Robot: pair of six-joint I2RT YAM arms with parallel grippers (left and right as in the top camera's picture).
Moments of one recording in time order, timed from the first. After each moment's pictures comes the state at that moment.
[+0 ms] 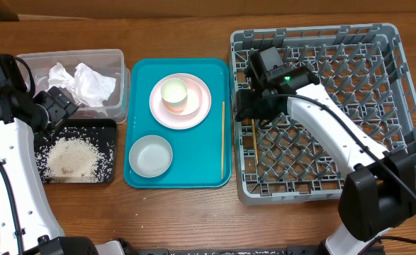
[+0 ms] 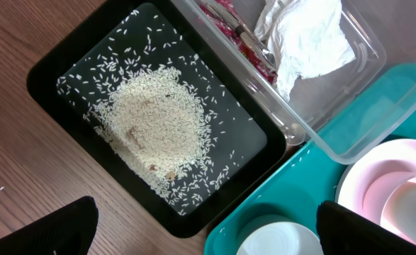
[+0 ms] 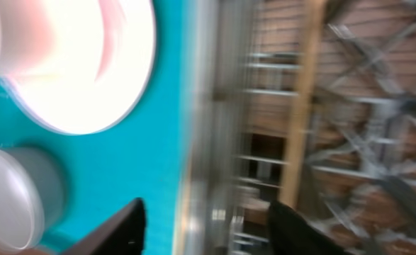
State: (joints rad) left arm 0.41 1.50 1.55 -1.26 -0.06 -0.45; right arm 0.41 1.83 1.48 -0.89 -0.25 0.38
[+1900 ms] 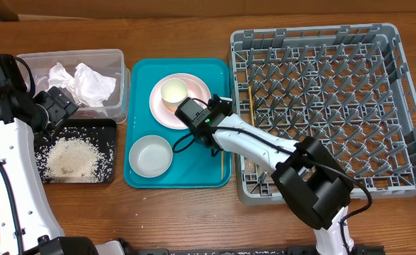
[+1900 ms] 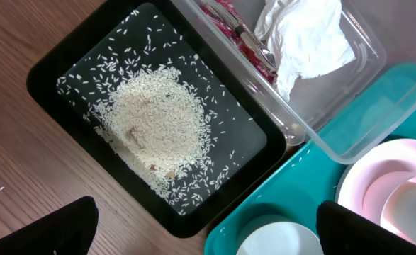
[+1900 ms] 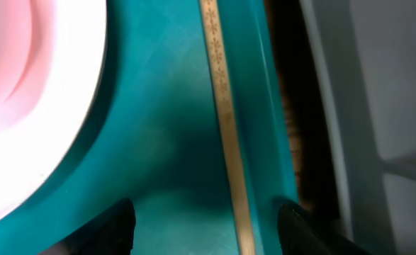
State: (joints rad) left arm 0.41 1.50 1.55 -1.26 -0.06 -0.45; right arm 0.80 2.09 1.48 -0.78 0.31 0.99
